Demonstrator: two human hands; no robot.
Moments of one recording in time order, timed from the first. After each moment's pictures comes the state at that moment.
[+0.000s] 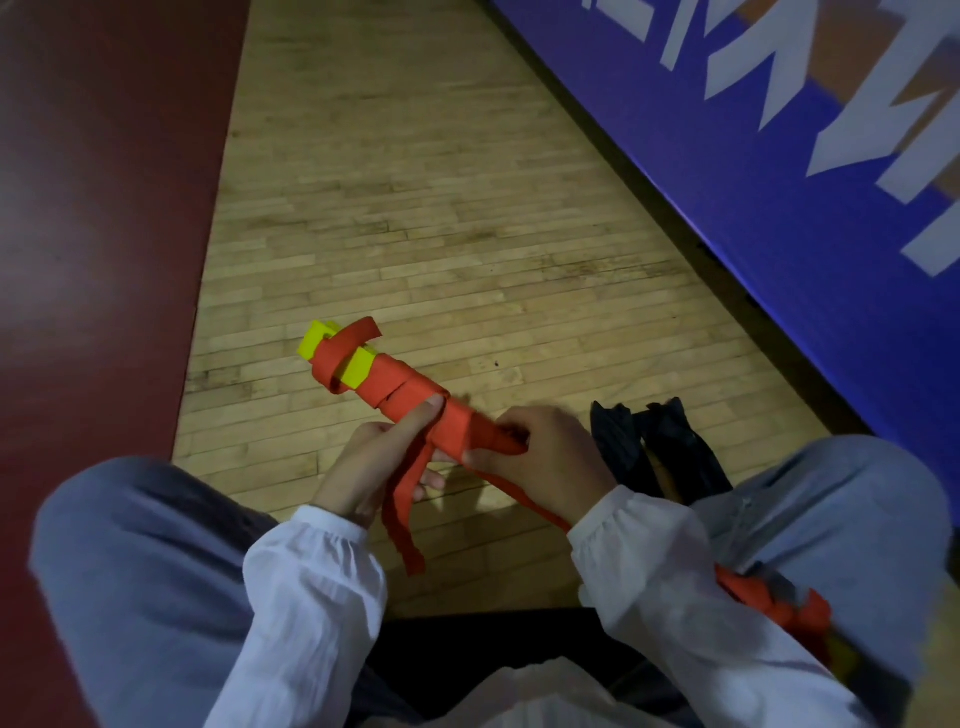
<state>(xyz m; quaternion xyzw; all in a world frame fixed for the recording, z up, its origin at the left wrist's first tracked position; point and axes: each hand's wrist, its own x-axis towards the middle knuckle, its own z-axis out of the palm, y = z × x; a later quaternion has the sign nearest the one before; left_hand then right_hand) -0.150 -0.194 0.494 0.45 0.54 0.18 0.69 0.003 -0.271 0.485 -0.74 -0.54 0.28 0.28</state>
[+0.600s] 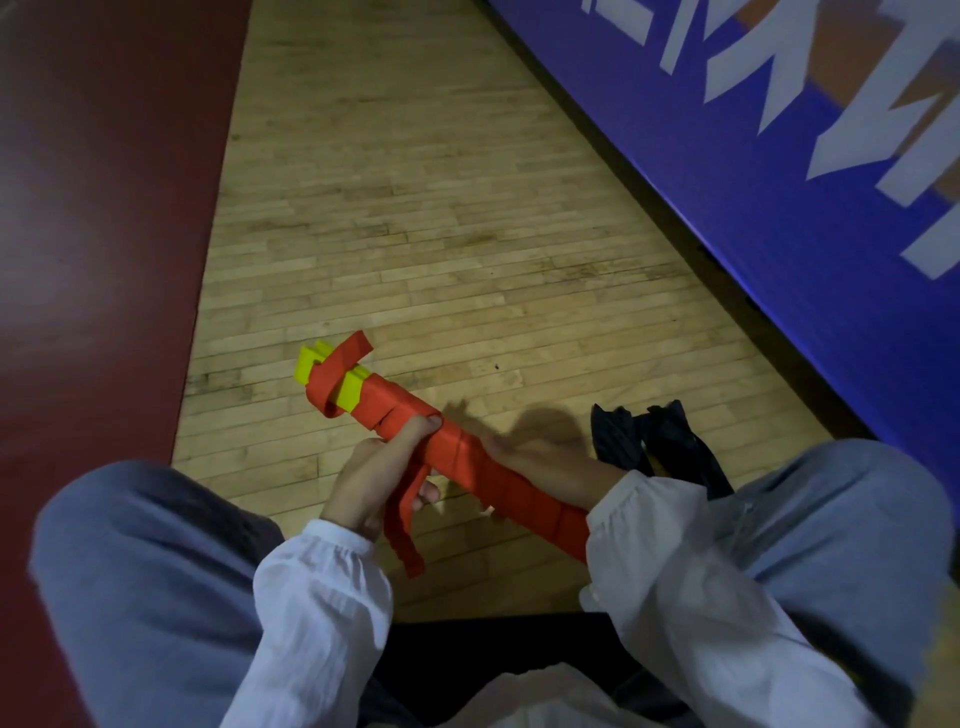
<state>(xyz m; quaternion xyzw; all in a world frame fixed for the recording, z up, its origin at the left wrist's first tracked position) -0.151 -0.196 0.481 0.44 0.60 0.17 0.65 0.015 -0.263 0.484 -0.63 -0.42 0.63 0.20</state>
